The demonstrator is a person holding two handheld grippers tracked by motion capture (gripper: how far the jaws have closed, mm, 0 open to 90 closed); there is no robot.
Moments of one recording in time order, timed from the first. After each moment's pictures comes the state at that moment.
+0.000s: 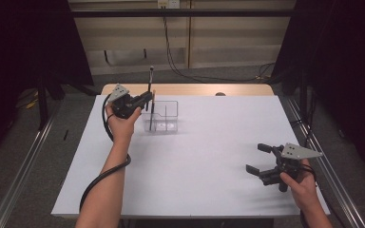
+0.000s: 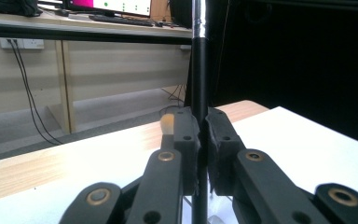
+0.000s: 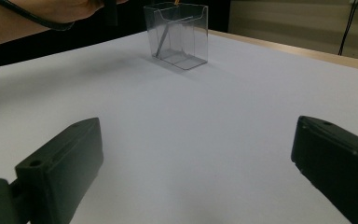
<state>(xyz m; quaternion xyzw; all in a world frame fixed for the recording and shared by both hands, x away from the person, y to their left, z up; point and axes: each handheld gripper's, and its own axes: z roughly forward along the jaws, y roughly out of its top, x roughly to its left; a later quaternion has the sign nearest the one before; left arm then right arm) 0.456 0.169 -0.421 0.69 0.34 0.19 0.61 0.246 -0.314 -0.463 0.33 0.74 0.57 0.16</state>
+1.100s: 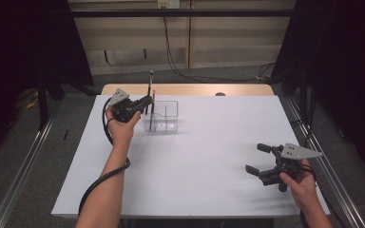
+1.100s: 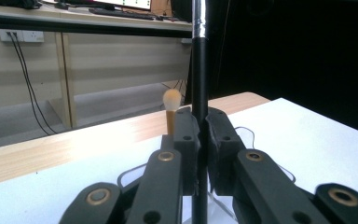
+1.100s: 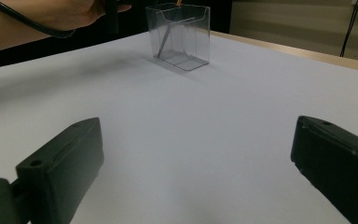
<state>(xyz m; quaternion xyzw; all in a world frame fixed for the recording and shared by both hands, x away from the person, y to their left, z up) 0.452 0.173 -0.434 0.69 0.35 0.19 0.61 0.246 -0.313 -0.463 0.32 0.74 0.57 0.16</state>
